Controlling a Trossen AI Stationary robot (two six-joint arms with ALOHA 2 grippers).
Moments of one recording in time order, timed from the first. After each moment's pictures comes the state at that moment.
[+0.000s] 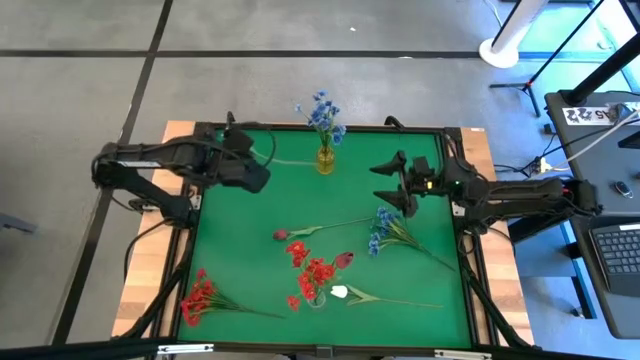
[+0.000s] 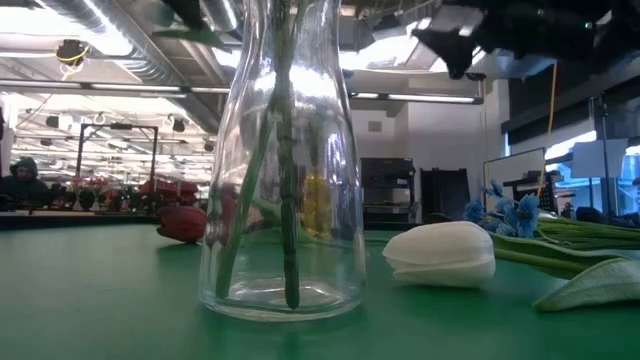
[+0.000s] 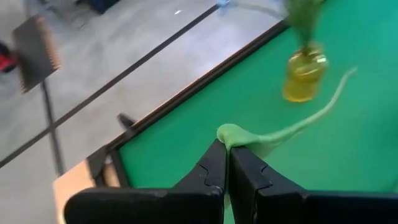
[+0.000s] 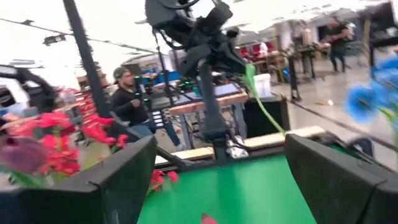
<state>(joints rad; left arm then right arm) -0.09 1.36 1.60 -1.54 -0.81 -0.88 -0.18 0.93 0.41 0.74 -0.25 0.25</state>
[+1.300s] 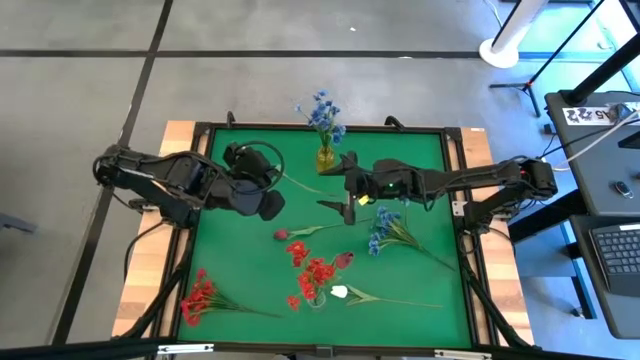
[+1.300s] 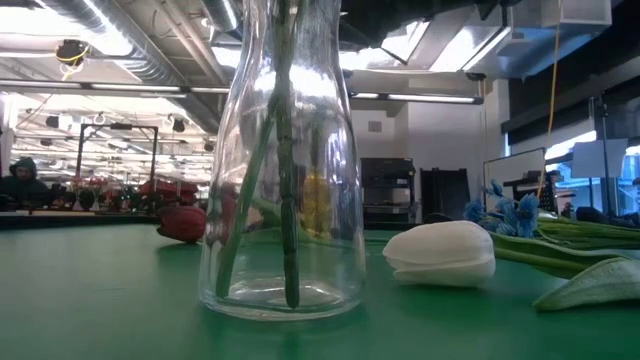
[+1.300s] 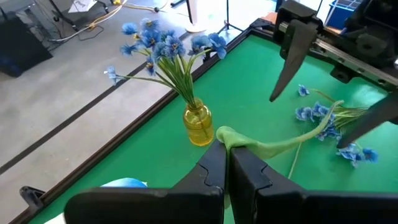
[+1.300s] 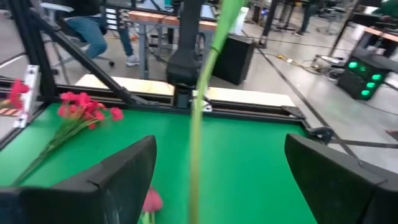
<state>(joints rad) -0.28 1.40 1.64 -1.19 -0.85 -0.70 0.00 1.46 1.04 0.24 0.03 -0.13</state>
